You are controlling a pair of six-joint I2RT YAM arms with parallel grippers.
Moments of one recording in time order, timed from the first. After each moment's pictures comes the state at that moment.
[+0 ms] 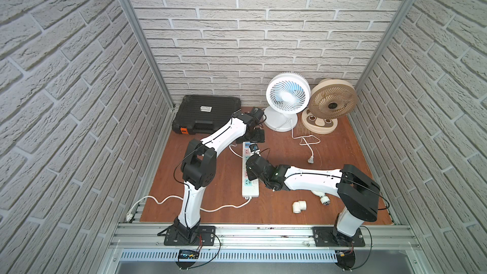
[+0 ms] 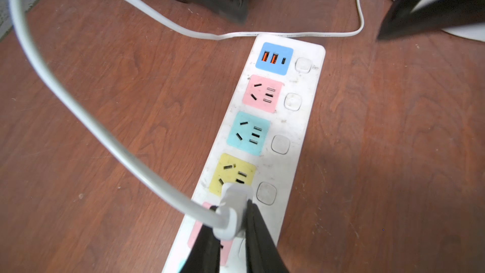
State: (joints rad) left arm -0.51 2.03 1.81 -0.97 -0.06 -0.58; right arm 0.98 1.73 1.05 -0.14 0.40 0.59
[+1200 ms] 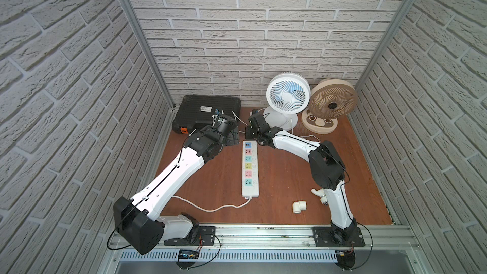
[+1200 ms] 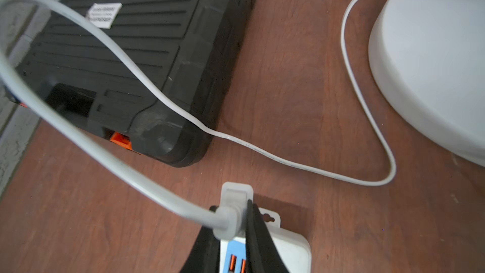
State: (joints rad) left arm -0.45 1.26 1.24 -0.75 -0.38 -0.49; right arm 0.62 2.21 1.75 -0.29 0.15 0.56
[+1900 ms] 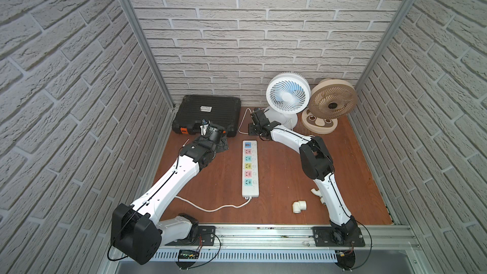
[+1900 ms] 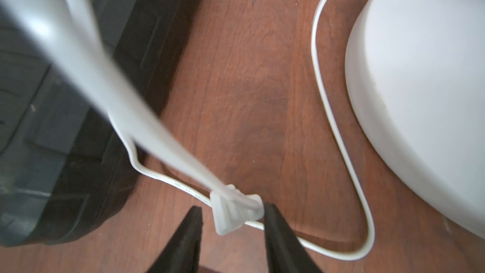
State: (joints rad) left arm -0.33 1.22 1.01 -0.64 -0.42 -0.54; right arm 0.55 2.40 1.97 -0.40 0.16 0.46
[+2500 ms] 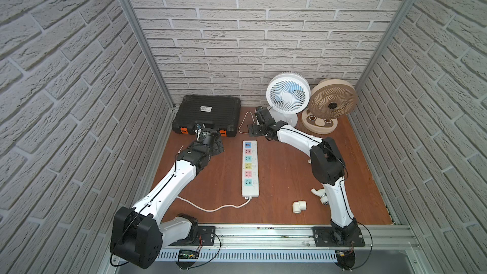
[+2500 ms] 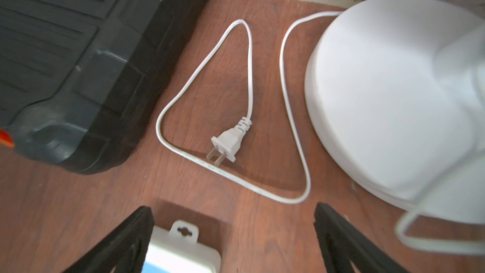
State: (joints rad) left arm -0.24 1.18 0.88 -0.50 -0.34 -0.51; right arm 0.55 2.14 1.72 -0.38 0.20 0.32
